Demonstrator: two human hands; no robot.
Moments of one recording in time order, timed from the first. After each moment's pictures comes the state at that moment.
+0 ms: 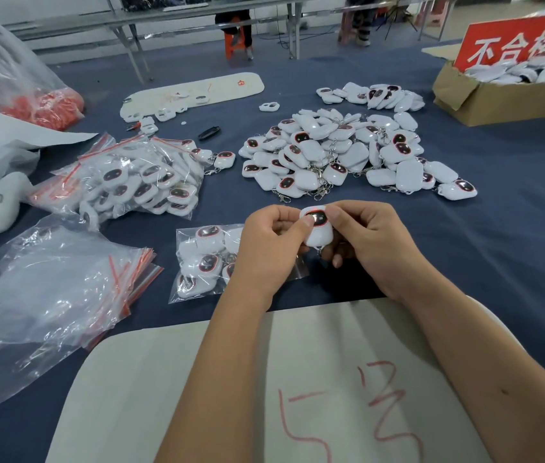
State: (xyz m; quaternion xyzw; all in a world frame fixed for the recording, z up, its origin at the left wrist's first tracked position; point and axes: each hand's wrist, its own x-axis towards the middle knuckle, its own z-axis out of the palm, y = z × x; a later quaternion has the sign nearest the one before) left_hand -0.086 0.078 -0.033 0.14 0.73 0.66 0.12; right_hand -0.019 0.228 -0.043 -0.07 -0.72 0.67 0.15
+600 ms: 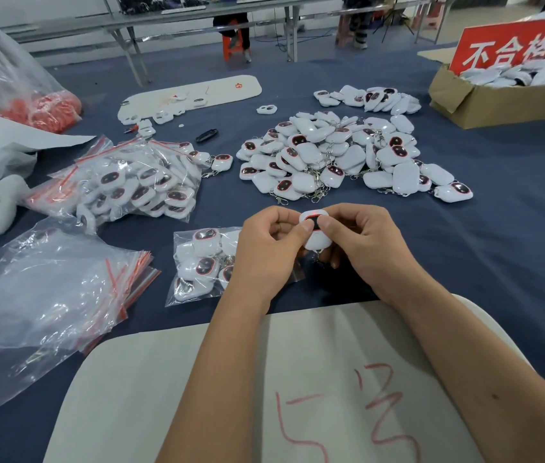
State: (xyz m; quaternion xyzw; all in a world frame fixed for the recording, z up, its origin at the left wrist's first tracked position) left_hand -0.085 0.077 -0.035 0.16 0.73 0.65 0.11; right_hand -0.017 0.222 -0.039 -0.09 -0.76 0.62 0.18
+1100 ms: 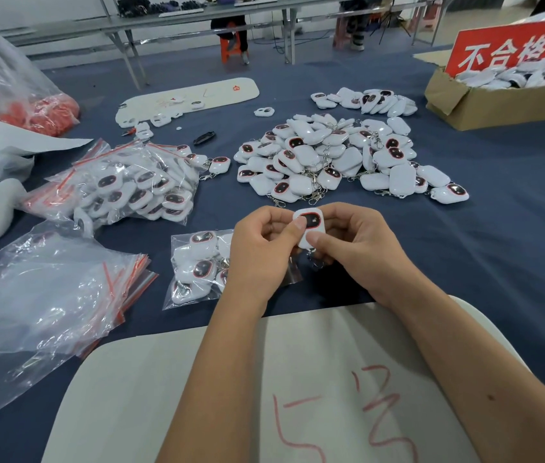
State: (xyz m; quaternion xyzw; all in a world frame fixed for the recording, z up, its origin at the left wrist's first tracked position) left_hand -0.084 0.078 -0.033 0.14 0.73 0.67 0.08; right_hand -0.017 0.223 -0.041 -0.06 -0.73 0.67 0.15
